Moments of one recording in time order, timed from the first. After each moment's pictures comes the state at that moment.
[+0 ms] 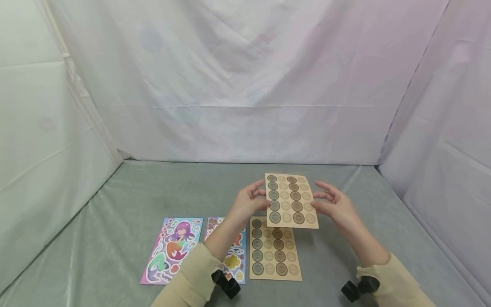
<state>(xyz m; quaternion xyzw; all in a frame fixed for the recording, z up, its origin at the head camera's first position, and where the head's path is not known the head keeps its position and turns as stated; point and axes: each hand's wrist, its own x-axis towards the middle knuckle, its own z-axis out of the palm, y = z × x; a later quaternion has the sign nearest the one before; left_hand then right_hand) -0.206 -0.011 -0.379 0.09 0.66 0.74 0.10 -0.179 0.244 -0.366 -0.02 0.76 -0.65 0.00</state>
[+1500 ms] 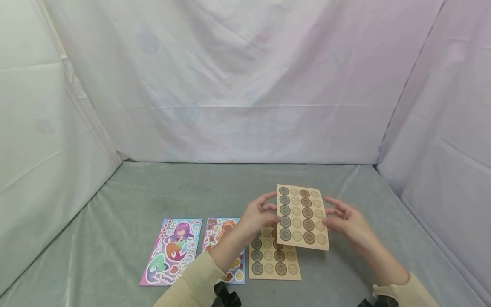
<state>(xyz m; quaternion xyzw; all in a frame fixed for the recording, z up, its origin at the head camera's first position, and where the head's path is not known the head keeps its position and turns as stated) -0.183 0.008 -0.393 0.11 0.64 0.74 0.16 -0.148 0.274 -0.385 -0.04 0.76 -0.65 0.03</state>
